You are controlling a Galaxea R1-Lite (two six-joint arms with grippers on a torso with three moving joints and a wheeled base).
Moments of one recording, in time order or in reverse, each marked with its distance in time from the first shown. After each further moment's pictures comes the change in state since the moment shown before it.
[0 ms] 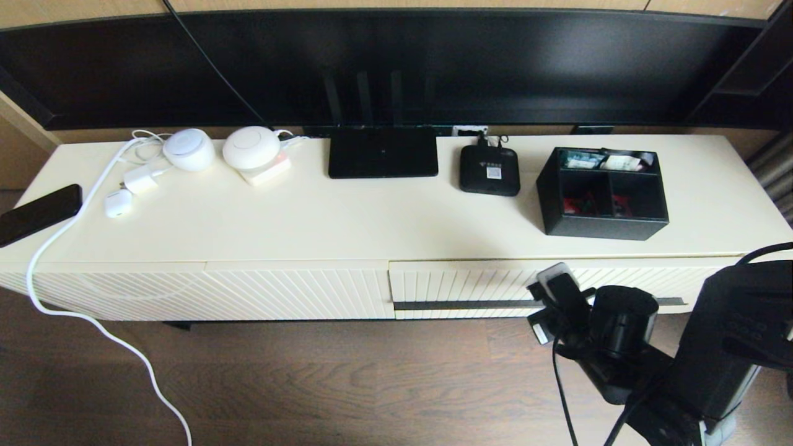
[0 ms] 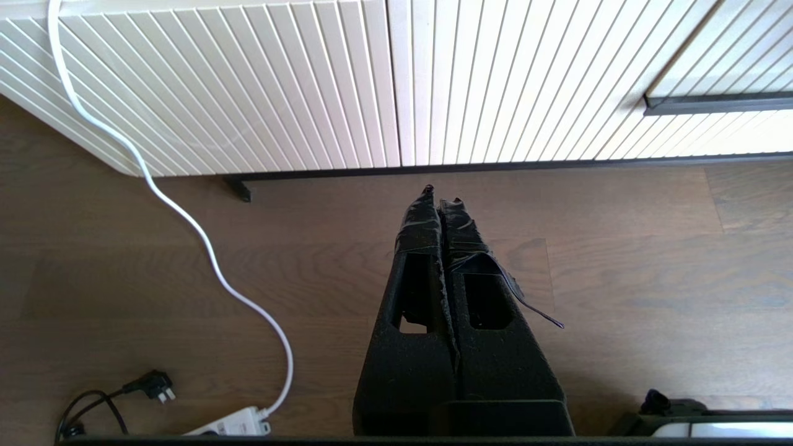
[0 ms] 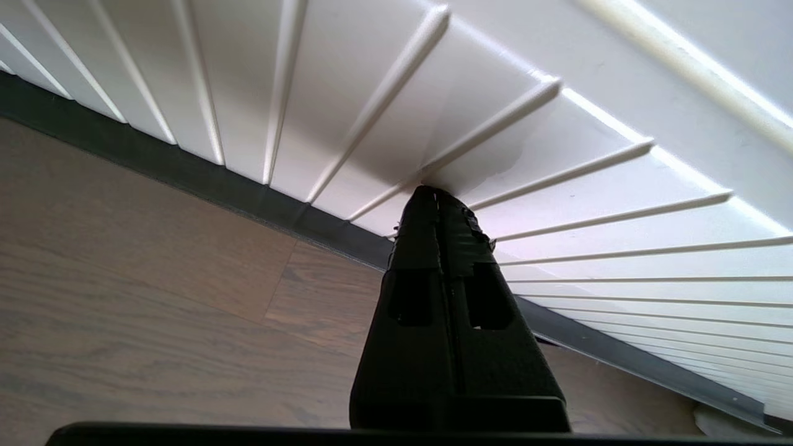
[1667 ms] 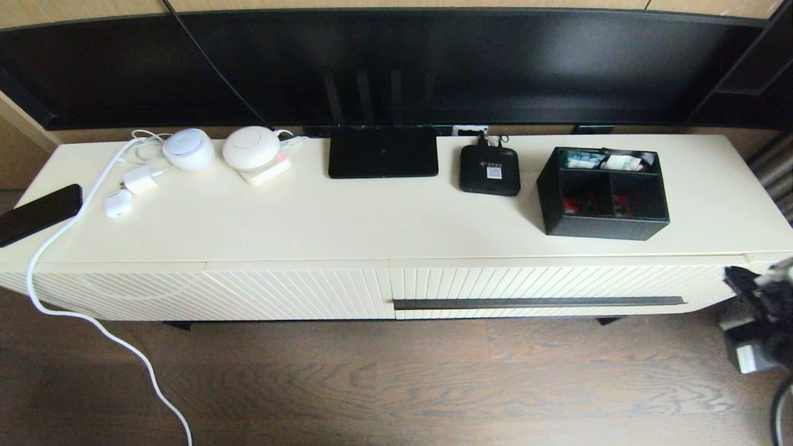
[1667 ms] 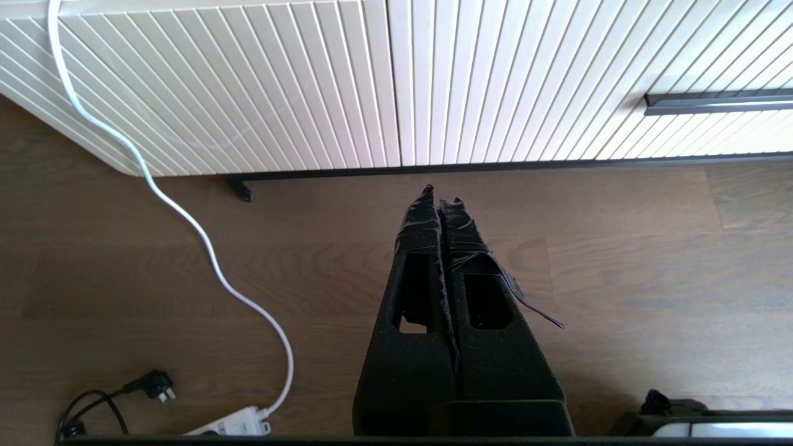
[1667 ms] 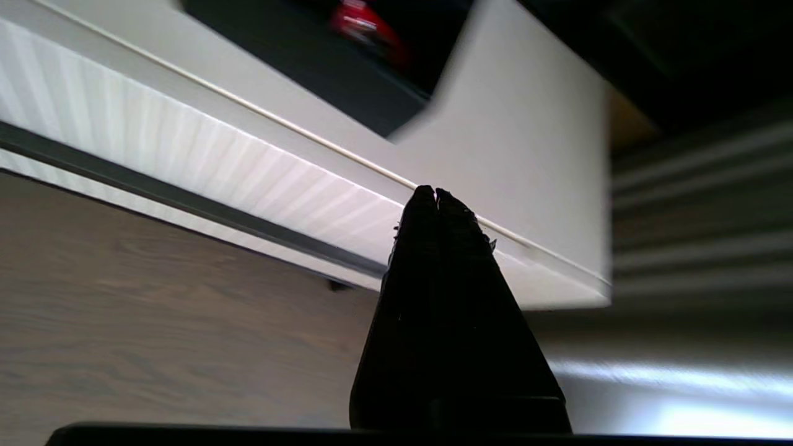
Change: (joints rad) left arm 0.000 0.000 0.000 0.000 0.000 0.000; right arm -0.078 -1.033 0.295 0.553 -0.109 -0.174
